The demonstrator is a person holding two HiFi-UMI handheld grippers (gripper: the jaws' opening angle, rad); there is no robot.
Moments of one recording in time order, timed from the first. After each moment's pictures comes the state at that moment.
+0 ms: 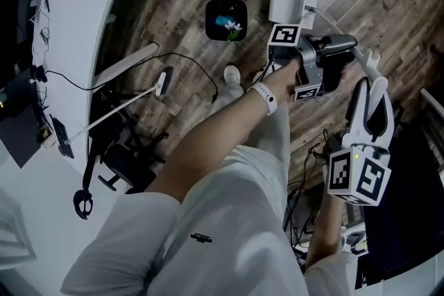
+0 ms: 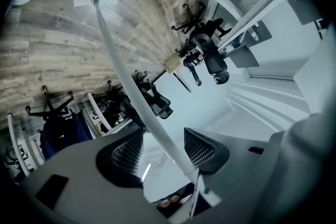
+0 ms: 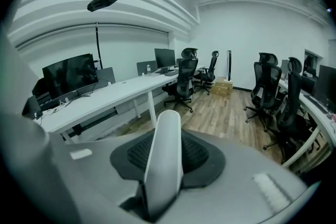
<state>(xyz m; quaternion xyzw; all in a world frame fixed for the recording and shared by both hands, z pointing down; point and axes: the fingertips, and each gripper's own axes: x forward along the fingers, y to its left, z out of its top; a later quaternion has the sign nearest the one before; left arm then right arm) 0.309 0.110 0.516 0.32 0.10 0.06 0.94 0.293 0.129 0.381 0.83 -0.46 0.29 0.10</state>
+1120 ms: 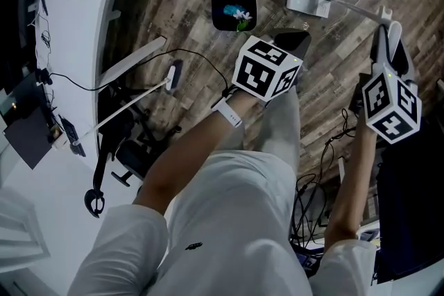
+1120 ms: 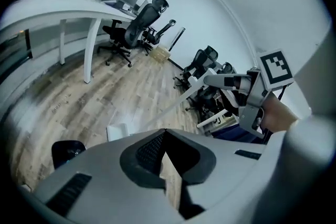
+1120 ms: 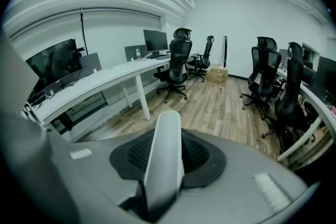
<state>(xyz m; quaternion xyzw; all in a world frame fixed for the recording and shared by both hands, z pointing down) 0.176 0.061 0.581 0.84 -0.04 0.41 0.35 0.349 0.101 0.508 0.83 -0.42 0.35 0.12</state>
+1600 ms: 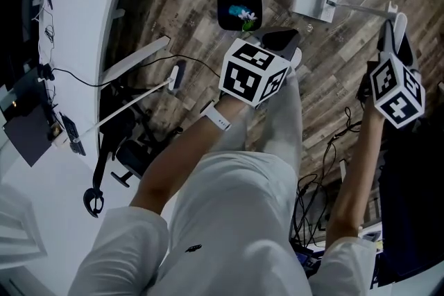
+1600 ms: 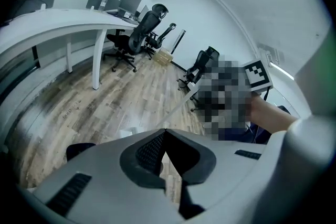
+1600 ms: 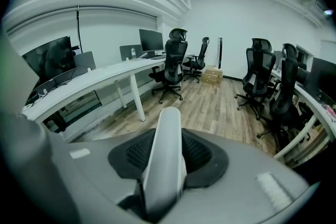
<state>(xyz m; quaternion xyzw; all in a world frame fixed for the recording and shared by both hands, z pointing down) 0.136 0.041 0.559 0.85 -0.07 0.41 0.32 0.359 0.107 0.525 0.84 -0.39 0.35 0.12</state>
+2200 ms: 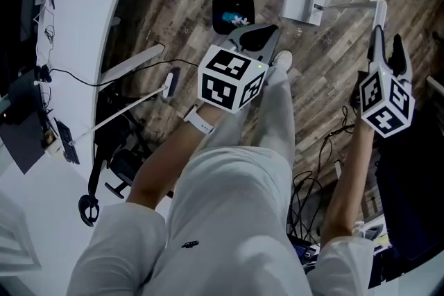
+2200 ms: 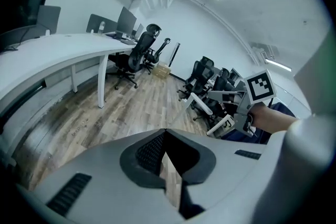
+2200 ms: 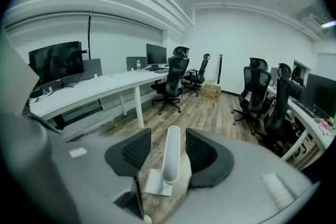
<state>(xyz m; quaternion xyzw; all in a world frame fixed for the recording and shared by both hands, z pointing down) 0.106 0.023 0.482 0.89 -0.09 0.36 0.26 0.330 0.132 0.443 0.86 -0.40 0.27 0.13</state>
